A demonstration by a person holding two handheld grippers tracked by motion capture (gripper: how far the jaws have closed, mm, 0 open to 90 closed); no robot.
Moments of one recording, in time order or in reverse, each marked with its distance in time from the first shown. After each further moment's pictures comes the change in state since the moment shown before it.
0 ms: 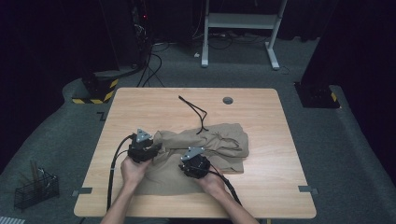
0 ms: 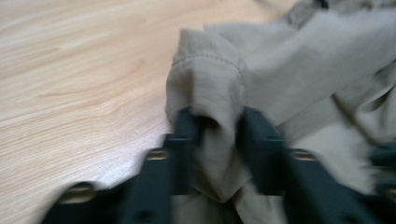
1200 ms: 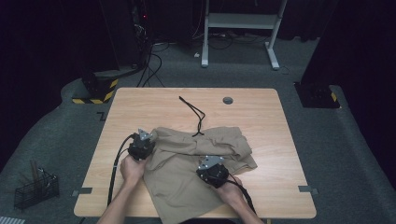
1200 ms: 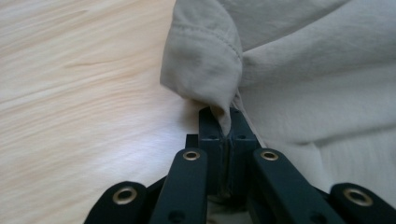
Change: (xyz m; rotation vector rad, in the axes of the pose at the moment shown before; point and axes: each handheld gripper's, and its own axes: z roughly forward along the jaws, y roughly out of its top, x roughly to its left) left arm 0.028 -0.011 0.031 0.077 0.128 -0.023; right arm -0.003 -0.047 -0.047 0.024 -0.023 -0.017
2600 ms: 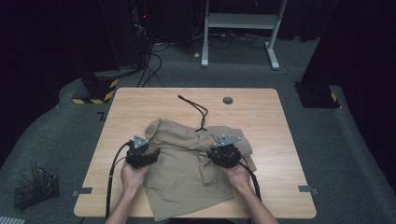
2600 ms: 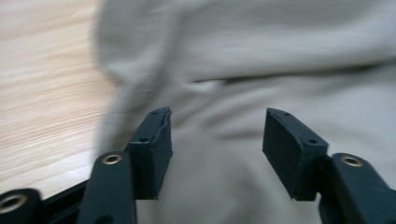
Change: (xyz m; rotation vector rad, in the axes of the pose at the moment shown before) left arm -0.034 -0.022 -0.041 -0.132 -0.096 -0.027; right arm -0.063 0.014 -0.020 -0.106 -0.094 0.189
